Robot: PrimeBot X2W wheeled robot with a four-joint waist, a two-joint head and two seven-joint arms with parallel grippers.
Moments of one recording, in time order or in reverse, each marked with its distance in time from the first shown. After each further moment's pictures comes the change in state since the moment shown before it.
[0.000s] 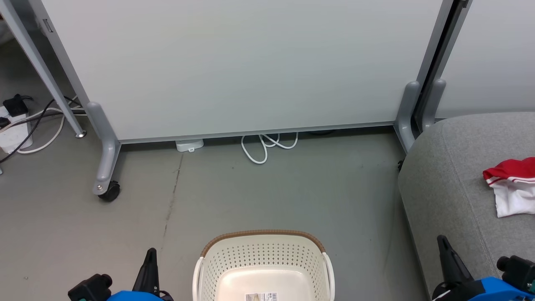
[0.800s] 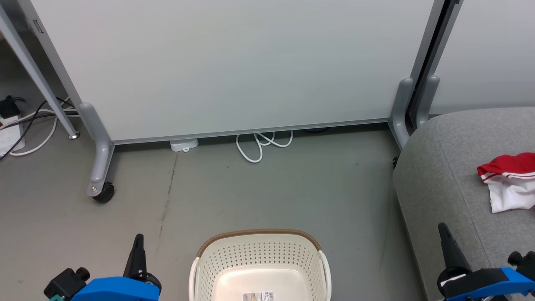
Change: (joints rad) left arm -0.030 -0.007 0.063 -0.064 -0.301 0.000 0.085; right arm -0.041 -0.002 0.005 0.004 0.353 0.000 0.040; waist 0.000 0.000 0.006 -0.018
